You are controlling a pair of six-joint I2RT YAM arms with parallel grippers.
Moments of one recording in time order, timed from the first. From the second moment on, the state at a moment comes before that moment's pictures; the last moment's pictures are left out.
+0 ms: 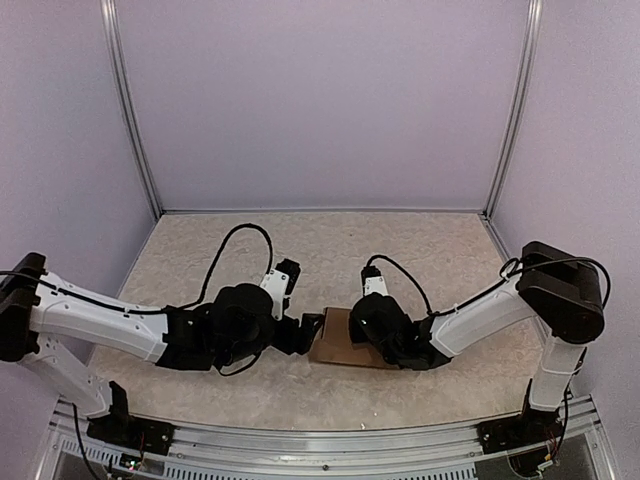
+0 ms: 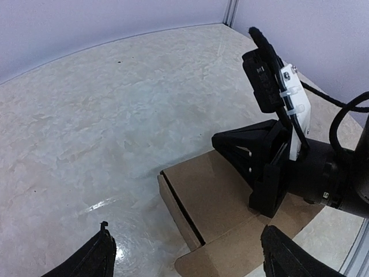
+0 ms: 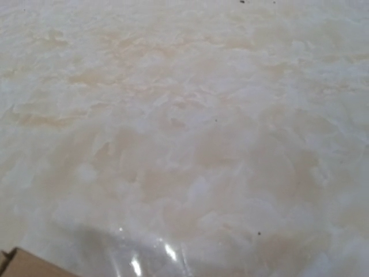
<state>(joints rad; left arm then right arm) -1.21 1.44 0.73 0.25 -0.50 -0.38 1.08 1.84 0.78 0.46 0.70 0.51</state>
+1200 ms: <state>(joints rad) -1.01 1.76 0.73 0.44 0.05 -0.60 1.09 1.49 0.77 0.17 0.67 0.38</state>
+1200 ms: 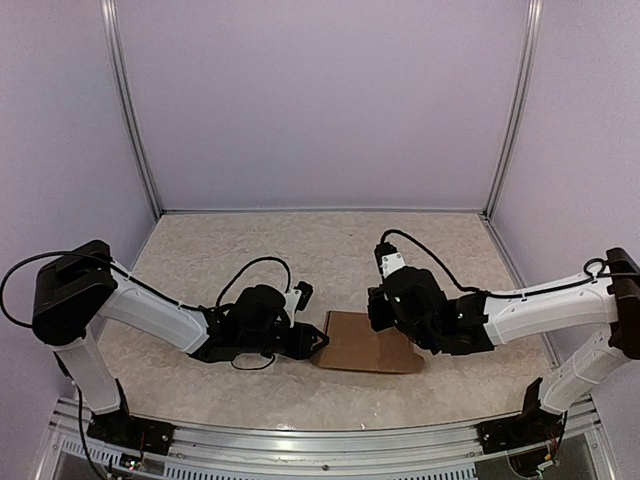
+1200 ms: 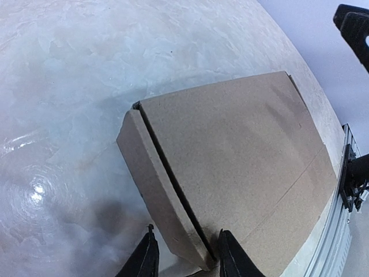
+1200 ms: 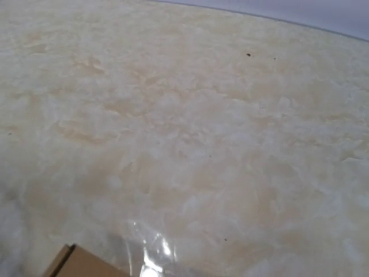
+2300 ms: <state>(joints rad) -1.01 1.75 0.77 0.35 0.05 -0.59 0.87 1.23 0.40 0.08 0.07 0.74</state>
